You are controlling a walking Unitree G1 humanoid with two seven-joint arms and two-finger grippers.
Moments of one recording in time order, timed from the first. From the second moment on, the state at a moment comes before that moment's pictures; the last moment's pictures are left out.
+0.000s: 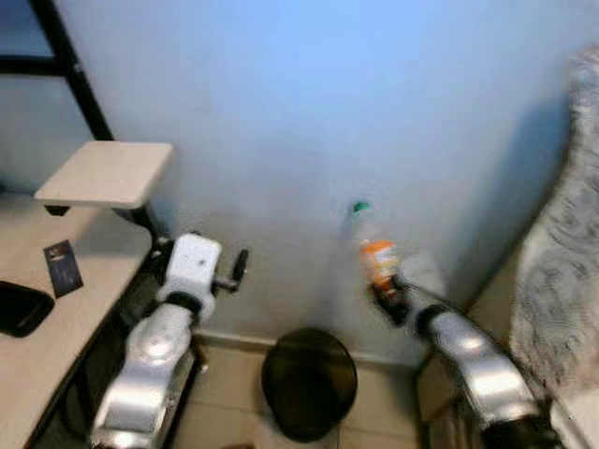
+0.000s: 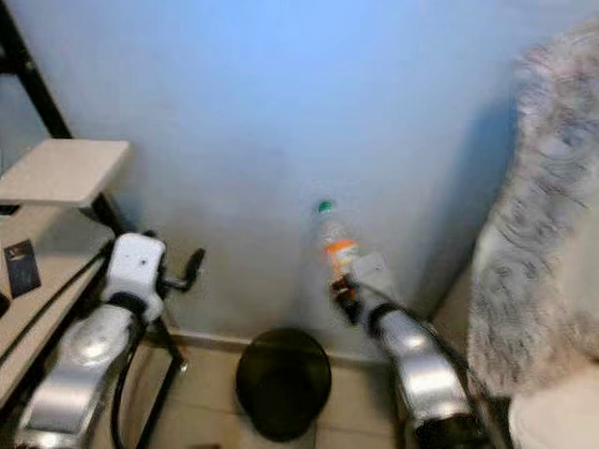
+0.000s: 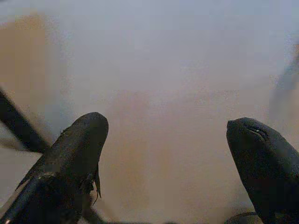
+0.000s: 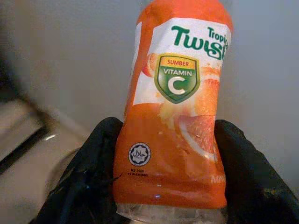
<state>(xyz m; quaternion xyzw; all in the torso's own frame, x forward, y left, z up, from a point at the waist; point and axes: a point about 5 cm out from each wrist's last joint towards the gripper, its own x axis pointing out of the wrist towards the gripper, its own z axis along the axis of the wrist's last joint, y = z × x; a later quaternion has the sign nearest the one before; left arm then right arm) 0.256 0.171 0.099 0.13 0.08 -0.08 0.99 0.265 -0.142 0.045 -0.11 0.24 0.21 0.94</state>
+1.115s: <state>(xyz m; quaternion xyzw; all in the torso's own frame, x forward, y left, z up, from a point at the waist) 0.218 0.179 0.052 0.27 0.27 -0.47 0.80 0.263 -0.114 -0.033 -0.31 0.40 0.33 0.80</state>
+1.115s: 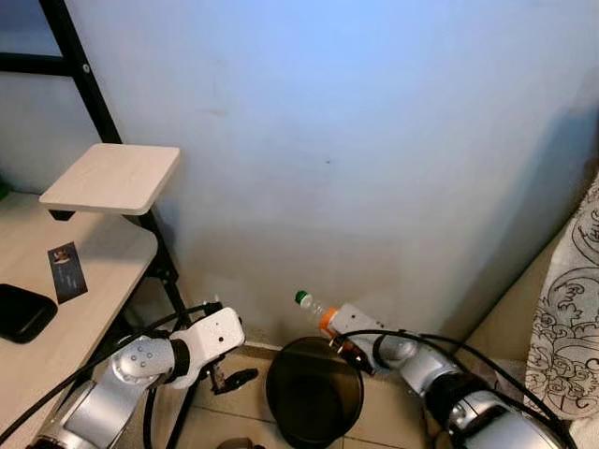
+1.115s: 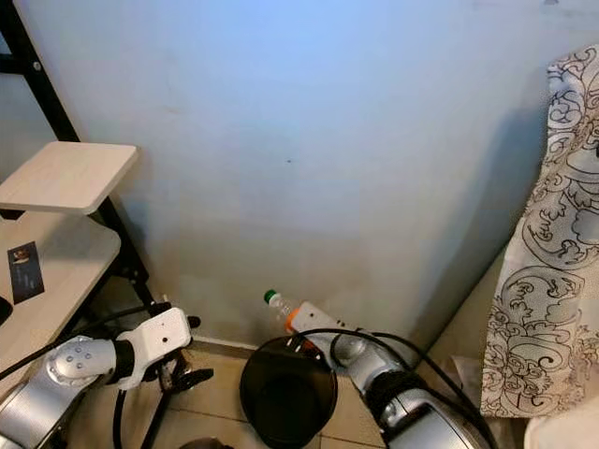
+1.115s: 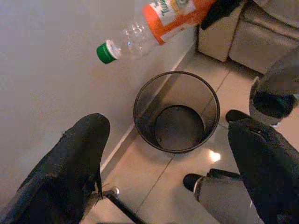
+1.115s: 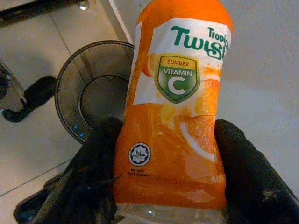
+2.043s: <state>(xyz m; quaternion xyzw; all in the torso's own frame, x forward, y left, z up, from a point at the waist) 0.228 0.182 0.047 0.27 0.25 -0.43 0.82 0.265 -0.117 -0.030 -0.19 0.36 0.31 0.86</state>
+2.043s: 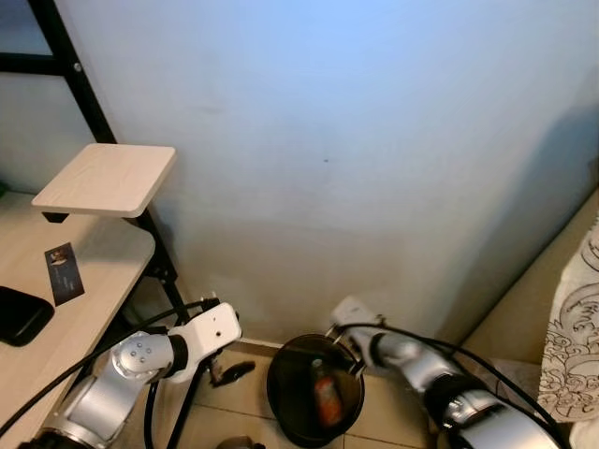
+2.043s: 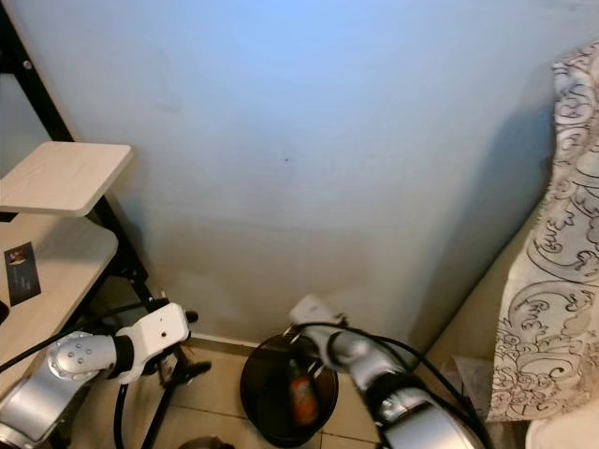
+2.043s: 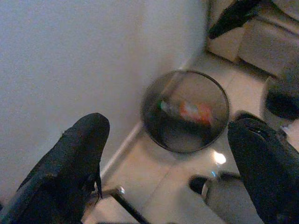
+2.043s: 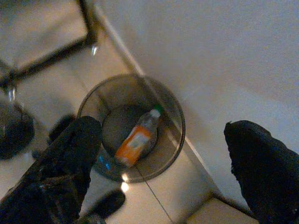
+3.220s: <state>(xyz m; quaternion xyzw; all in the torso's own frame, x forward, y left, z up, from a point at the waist) 0.234 0.172 0.089 0.11 0.10 -0.08 0.98 0.239 -0.168 0.072 0.00 0.16 0.02 0.99</state>
